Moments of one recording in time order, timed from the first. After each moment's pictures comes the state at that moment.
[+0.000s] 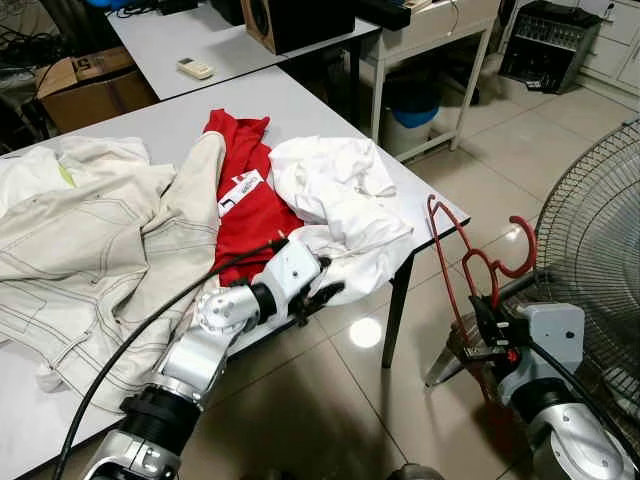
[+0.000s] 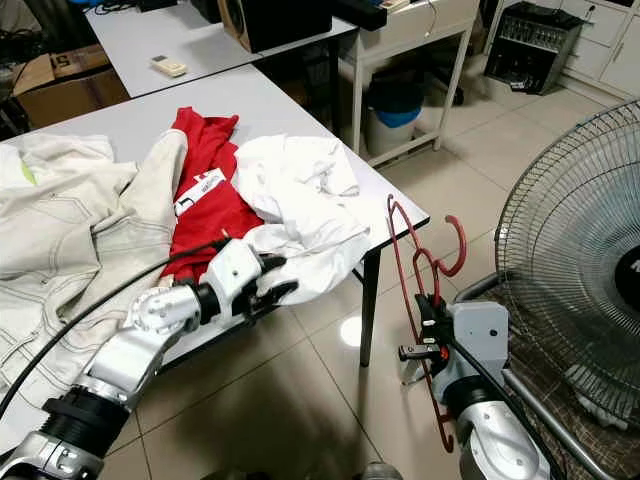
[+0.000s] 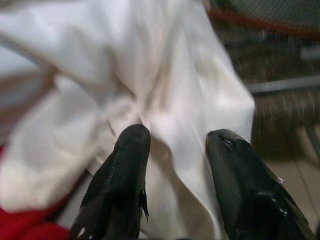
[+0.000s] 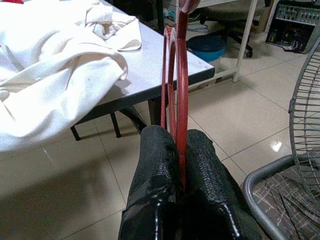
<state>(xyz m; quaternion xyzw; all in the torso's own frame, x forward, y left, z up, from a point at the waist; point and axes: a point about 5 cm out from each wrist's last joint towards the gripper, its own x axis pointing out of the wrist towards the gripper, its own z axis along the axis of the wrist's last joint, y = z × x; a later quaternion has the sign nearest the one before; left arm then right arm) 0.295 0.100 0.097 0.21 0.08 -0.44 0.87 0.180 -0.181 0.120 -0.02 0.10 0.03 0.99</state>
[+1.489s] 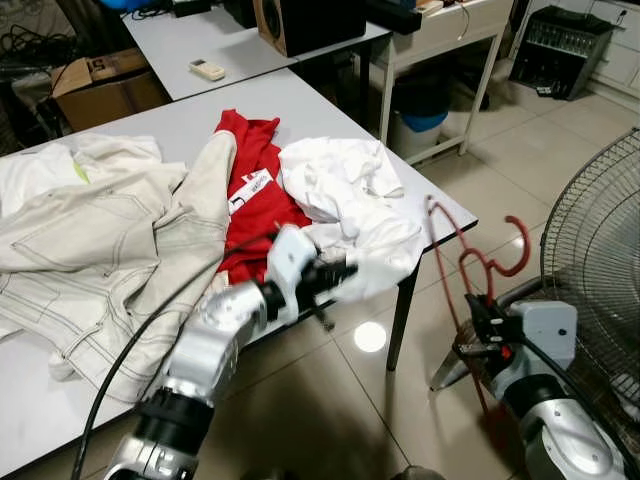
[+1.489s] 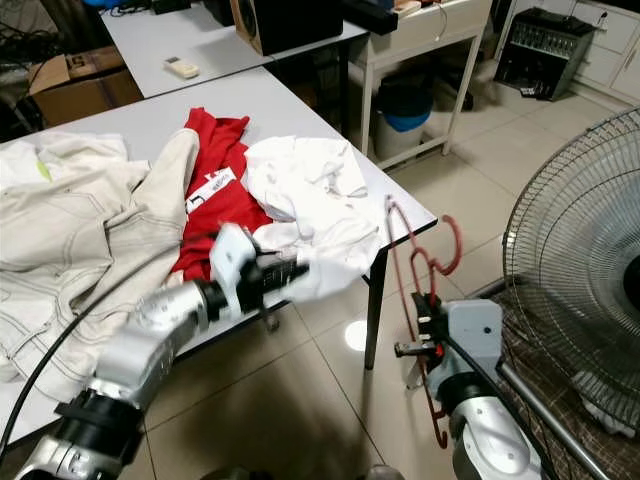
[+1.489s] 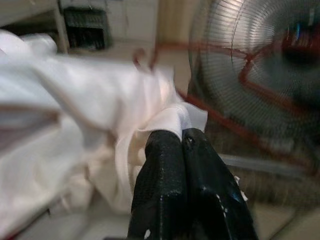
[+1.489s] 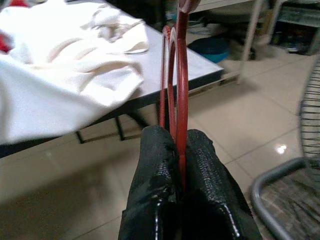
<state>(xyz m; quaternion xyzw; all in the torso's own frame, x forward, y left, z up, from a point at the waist) 0.298 0.084 0.127 -0.03 0.05 -0.46 0.89 0.184 -0.182 0.117 -0.01 0.09 0.01 1.00</state>
